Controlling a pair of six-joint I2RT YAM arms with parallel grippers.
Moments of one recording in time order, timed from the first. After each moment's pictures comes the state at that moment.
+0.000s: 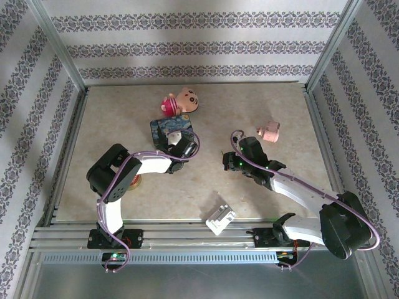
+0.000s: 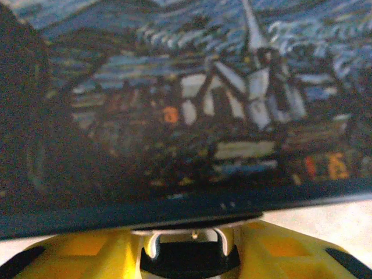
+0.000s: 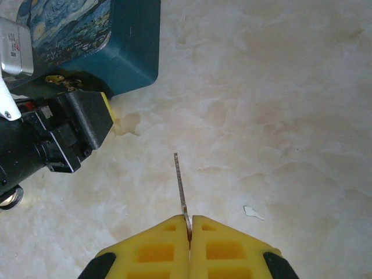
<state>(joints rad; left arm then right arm) -0.66 1.89 0.97 -0.08 -0.55 -0.68 0.54 1.21 0.61 -0.12 -0.15 0.58</state>
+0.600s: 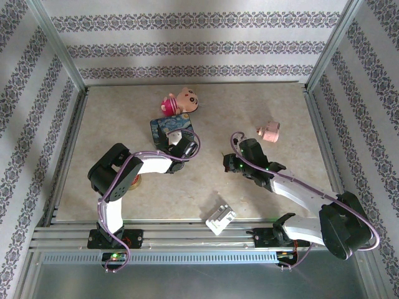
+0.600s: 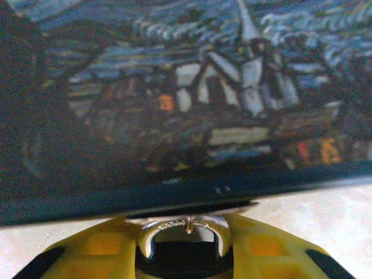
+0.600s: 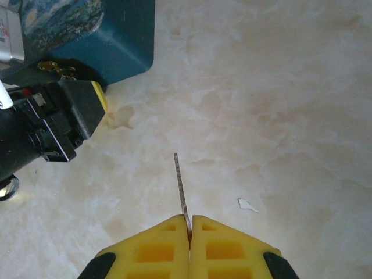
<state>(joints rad) -0.66 1.90 0.97 -0.05 -0.55 -0.68 0.54 1.20 0.57 -0.10 -0.15 0.58</state>
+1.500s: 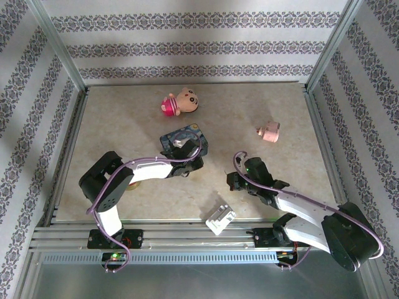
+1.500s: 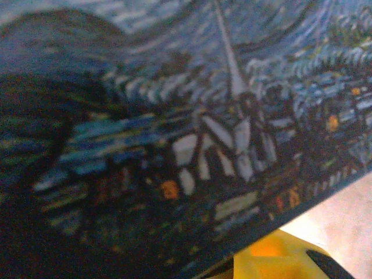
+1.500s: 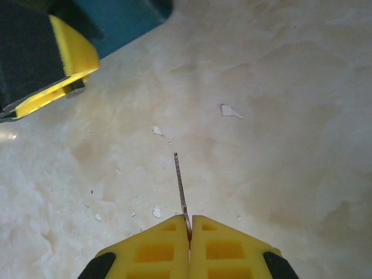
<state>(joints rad) -0.77 1.78 0.98 -0.15 -0.13 -1.04 0.55 1.08 0.30 0.05 -0.23 0.55</state>
